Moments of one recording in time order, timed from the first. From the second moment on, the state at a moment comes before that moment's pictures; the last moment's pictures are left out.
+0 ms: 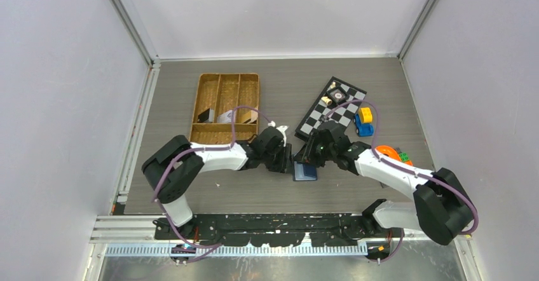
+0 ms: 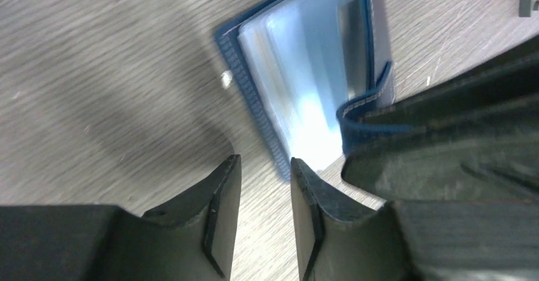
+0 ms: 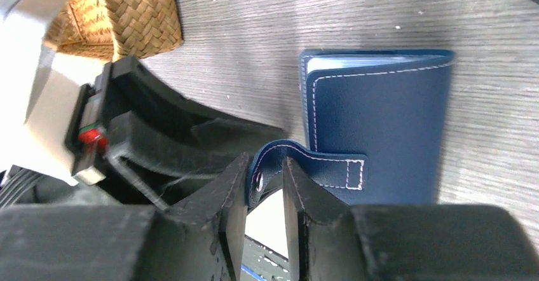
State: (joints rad) left arm -0.91 1.74 0.90 0.01 0.21 -0.71; right arm 0.61 1.23 0.60 -0.19 -0.18 0.95
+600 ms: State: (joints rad) left arm -0.91 1.46 0.85 -0.15 0.10 -0.70; right arm 0.61 1.19 0.74 -0.33 -0.16 0.88
